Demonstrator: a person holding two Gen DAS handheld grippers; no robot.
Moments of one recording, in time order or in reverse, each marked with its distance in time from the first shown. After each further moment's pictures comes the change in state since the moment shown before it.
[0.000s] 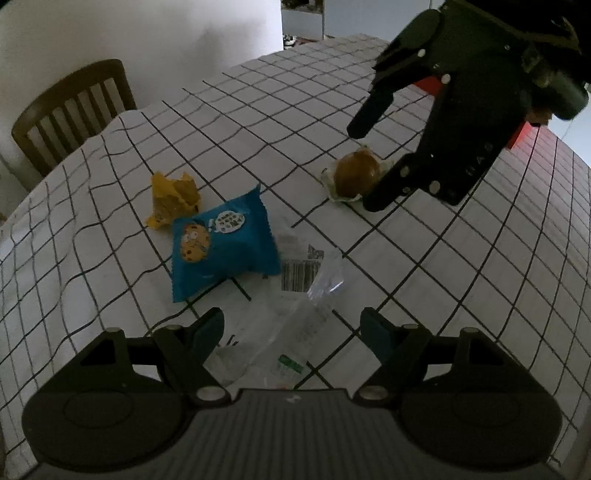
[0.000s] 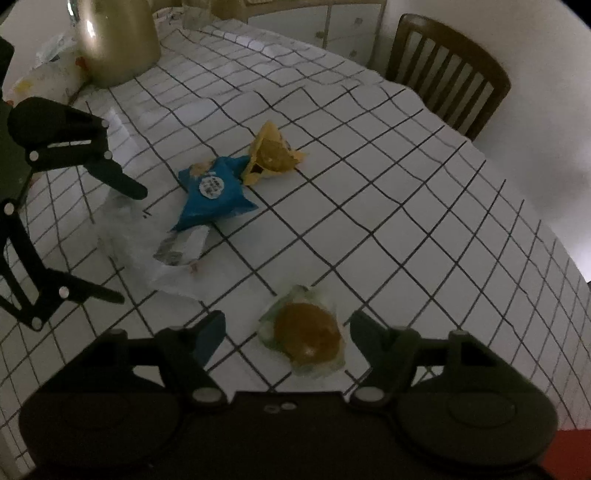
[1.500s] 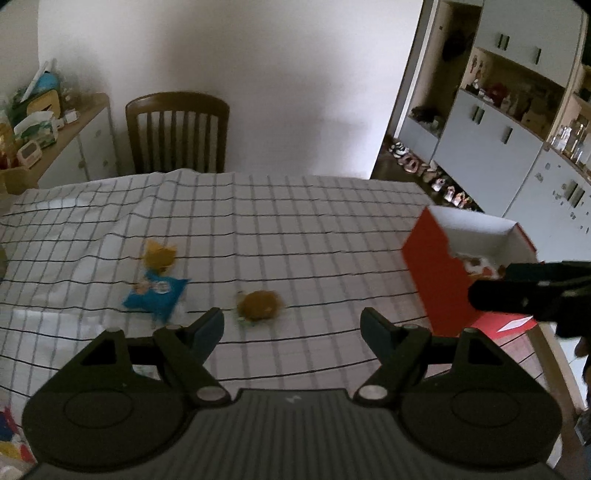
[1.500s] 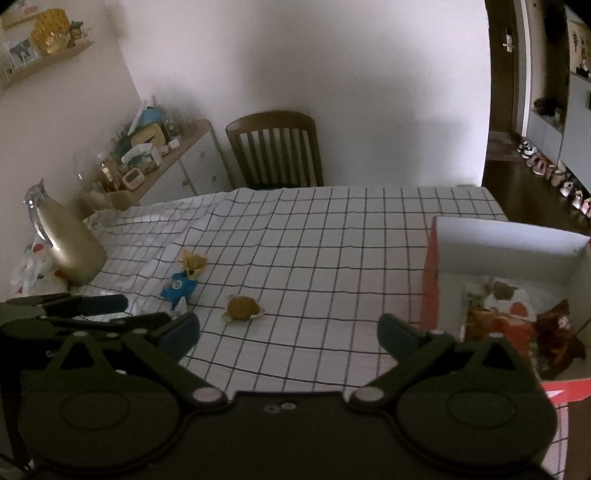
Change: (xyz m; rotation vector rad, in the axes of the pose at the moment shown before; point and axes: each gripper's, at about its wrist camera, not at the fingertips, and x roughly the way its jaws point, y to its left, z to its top) left arm -0.112 -0.134 0.071 -0.546 -0.268 0.176; right arm -0.210 -0.018 -0.163 0.650 -0.415 -0.121
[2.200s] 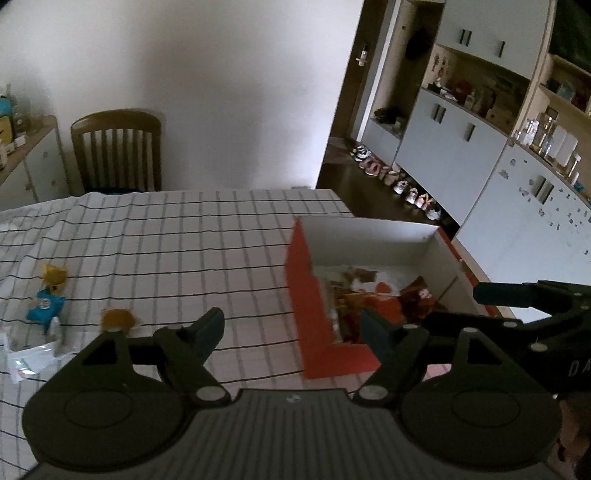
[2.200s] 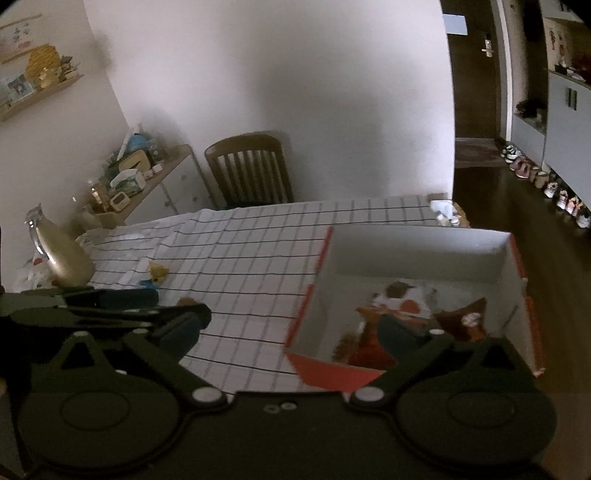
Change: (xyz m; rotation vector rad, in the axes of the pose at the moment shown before) left arm 0.008 -0.177 0.016 0.031 -0.029 -0.073; right arm -0.081 -0.119 -0.014 0.025 -0.059 0.016
